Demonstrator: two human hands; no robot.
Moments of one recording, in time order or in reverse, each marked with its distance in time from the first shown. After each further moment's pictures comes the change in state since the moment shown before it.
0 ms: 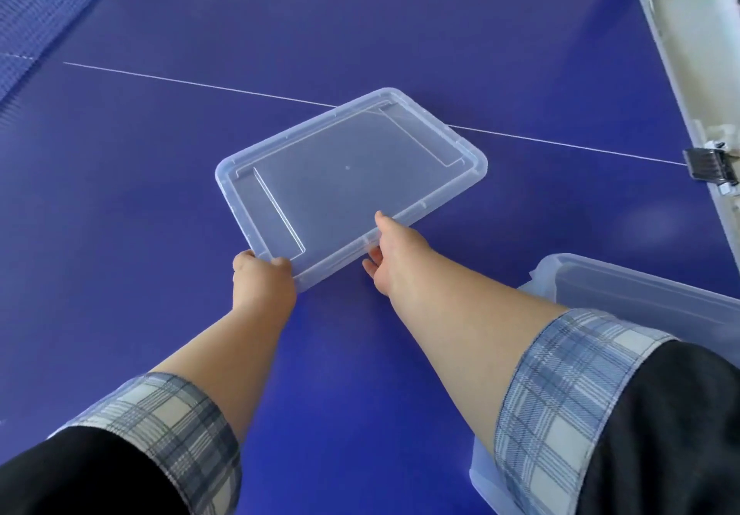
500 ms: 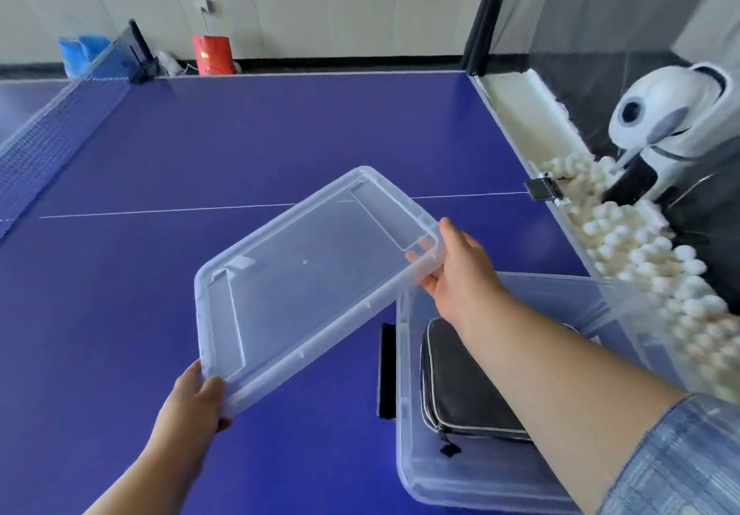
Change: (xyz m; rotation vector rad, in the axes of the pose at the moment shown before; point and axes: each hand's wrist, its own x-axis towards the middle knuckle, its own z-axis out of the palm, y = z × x) left_hand -0.138 -0.039 -0.079 -0.047 -0.235 0.281; right_hand -0.143 -0.061 -0.210 0.358 -0.042 -0.558
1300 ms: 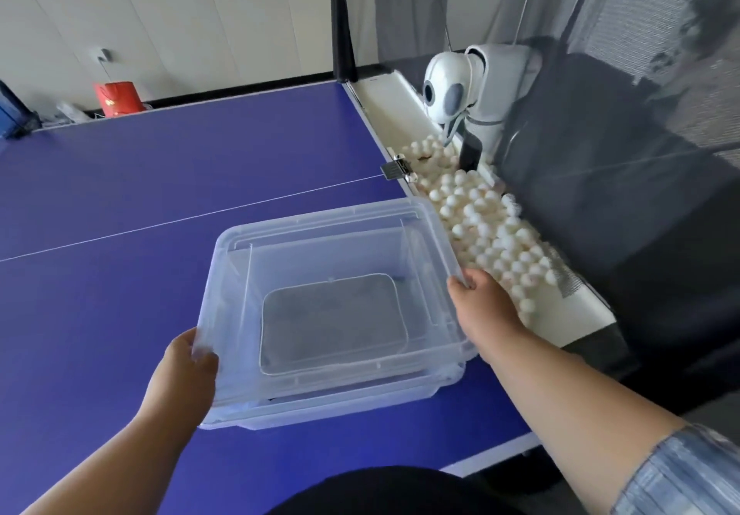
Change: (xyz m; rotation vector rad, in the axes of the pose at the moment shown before) left_hand -0.177 0.065 0.188 0.371 -0.022 0.335; right_hand -0.065 -0.068 -0.367 -0.900 0.317 -0.253
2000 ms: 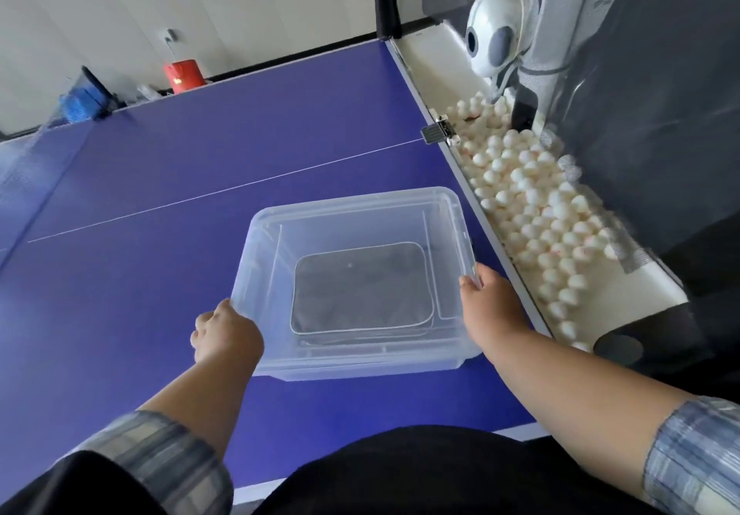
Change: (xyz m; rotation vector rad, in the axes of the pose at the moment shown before) left_hand -0.002 0.021 0.035 0.488 0.175 -0.332; right_hand 0.003 0.041 0.036 -0.037 -0.122 -0.046
